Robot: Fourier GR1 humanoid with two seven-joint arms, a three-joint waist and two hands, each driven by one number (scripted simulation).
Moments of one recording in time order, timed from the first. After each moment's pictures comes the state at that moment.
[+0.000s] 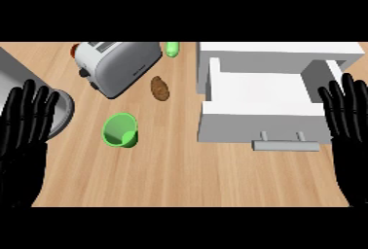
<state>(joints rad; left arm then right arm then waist) 0.02 0.11 -0.01 -2.10 0.02 0.01 0.00 -0.02 -0.09 0.01 -2.10 0.00 -0.01 0.05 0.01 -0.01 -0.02</state>
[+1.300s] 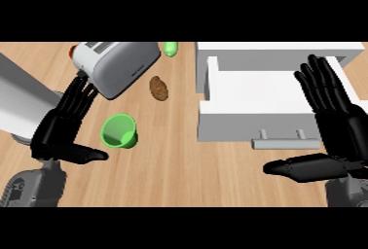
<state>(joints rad) -0.20 0.20 0.14 -1.40 0.30 -0.30 -0.11 -0.18 -0.15 -0.04 -1.90 -0.08 0.14 0.08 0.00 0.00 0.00</state>
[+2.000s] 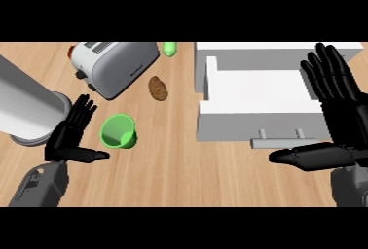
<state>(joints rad) -0.33 0.26 0.20 -0.78 0.13 -0.35 -0.50 -0.25 -0.17 -0.09 -1.87 -0.09 0.15 0.10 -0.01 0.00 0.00</state>
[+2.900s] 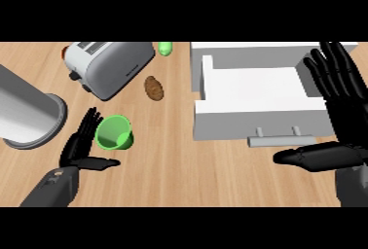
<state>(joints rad) -0.52 0.27 0.24 -0.20 -0.01 -0.28 -0.91 -0.27 -0.18 -0.10 -1.88 -0.12 0.17 0.12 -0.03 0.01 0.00</state>
